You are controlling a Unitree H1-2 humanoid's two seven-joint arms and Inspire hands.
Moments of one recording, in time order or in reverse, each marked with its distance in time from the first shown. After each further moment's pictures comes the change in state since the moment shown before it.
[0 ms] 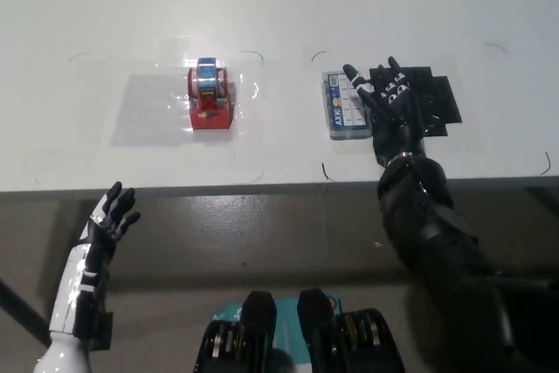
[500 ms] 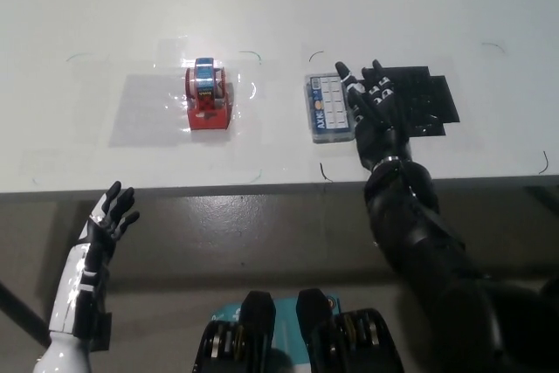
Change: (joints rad) left_arm 0.000 -0.001 0.001 -0.002 0.000 0.001 0.000; right_arm 0.000 0.039 -0.019 -0.002 0.056 -0.003 0.050
